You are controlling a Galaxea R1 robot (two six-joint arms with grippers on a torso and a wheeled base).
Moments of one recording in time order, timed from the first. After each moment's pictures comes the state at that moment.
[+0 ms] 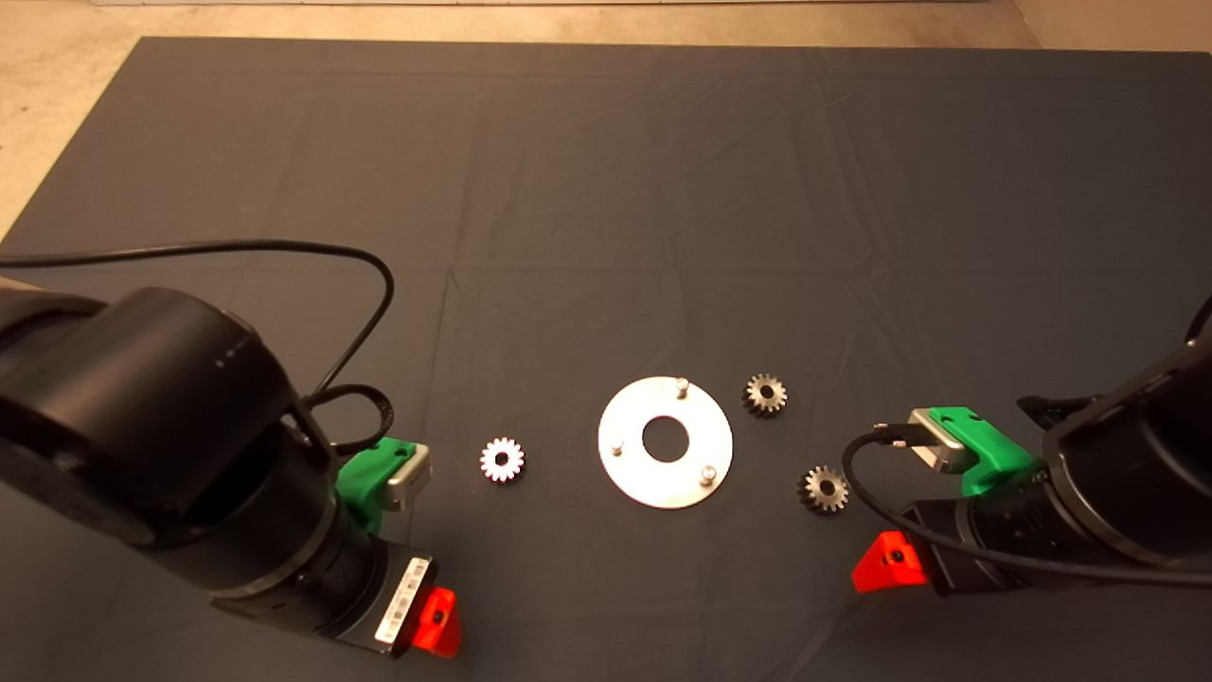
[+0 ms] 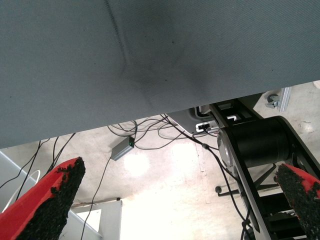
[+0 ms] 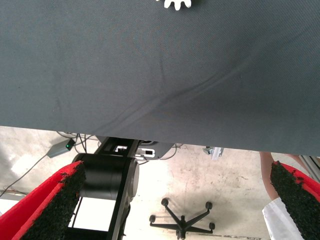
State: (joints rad) left arm -0.43 2.34 -0.44 0.02 1.53 -1.69; right arm 0.40 2.33 -0.40 -0.09 -1.53 1.92
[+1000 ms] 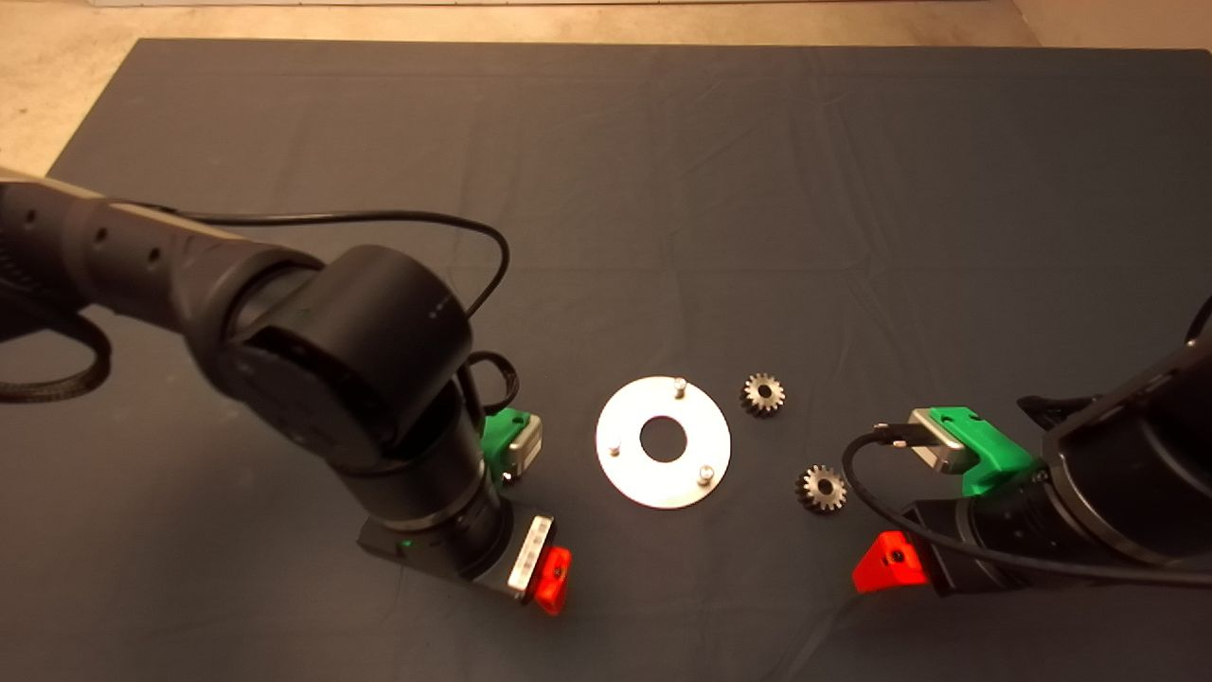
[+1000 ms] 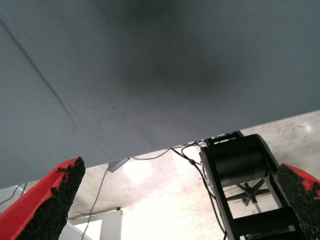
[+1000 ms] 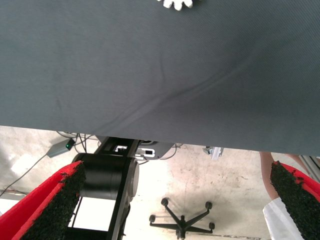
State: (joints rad) left arm -0.43 2.59 -0.65 0.04 1.52 -1.69; right arm 0.40 2.33 -0.40 -0.09 -1.53 1.92
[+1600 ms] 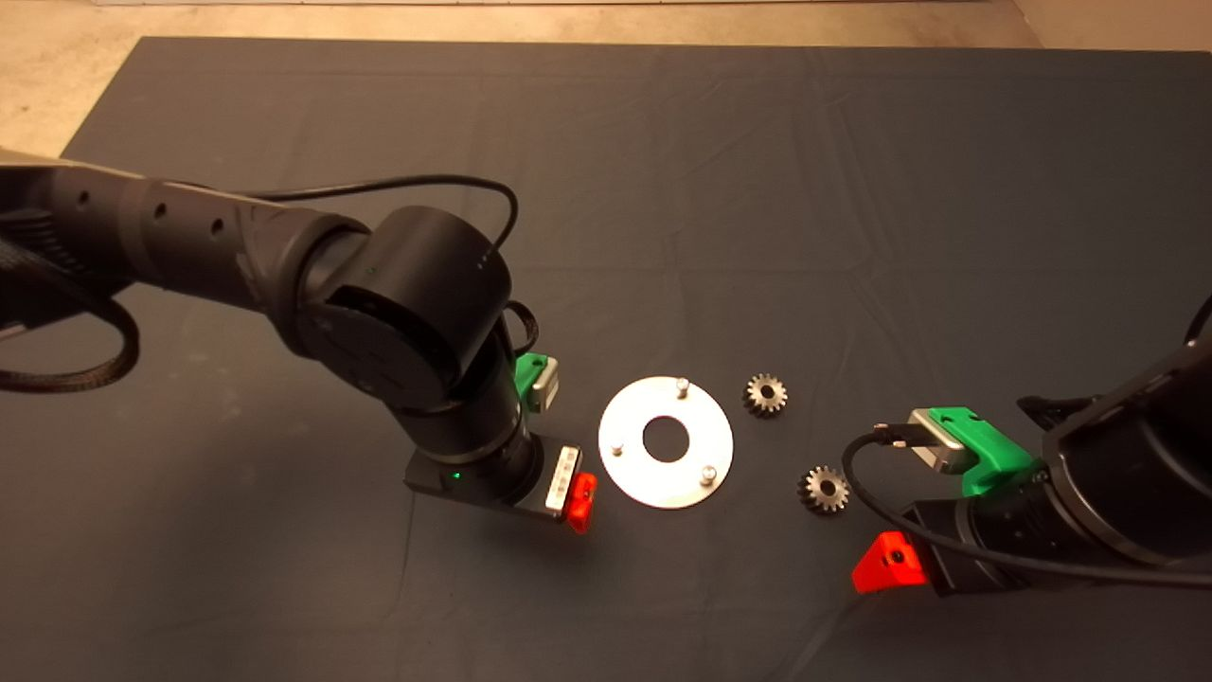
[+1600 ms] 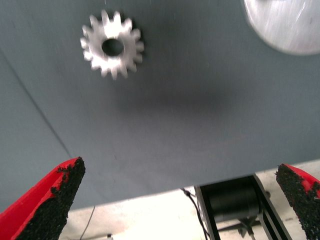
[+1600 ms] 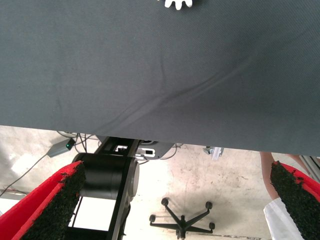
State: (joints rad) left arm -0.43 2.61 -0.73 0.16 1.53 -1.67; right arm 0.40 2.33 -0.40 -0.09 -1.53 1.92
